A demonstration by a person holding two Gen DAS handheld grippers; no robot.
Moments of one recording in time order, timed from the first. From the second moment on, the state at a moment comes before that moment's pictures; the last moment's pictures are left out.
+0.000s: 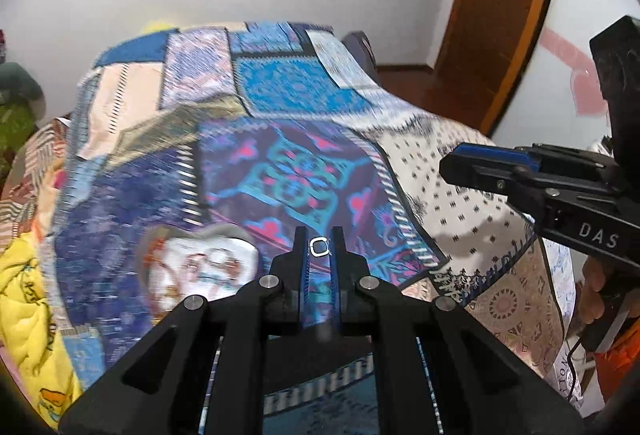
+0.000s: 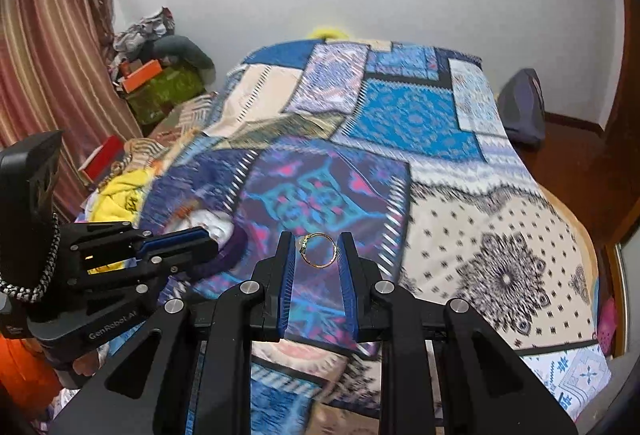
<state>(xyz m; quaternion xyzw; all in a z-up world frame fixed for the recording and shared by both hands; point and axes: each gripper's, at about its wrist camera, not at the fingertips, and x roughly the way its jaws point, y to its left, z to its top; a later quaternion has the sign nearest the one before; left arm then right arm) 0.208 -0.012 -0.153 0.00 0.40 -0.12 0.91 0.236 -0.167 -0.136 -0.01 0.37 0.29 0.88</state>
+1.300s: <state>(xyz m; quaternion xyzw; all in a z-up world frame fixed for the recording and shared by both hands) 0.191 0.078 -0.187 -0.04 0.40 -0.07 0.91 0.243 -0.046 -0.169 -0.03 0.40 0.38 0.83</state>
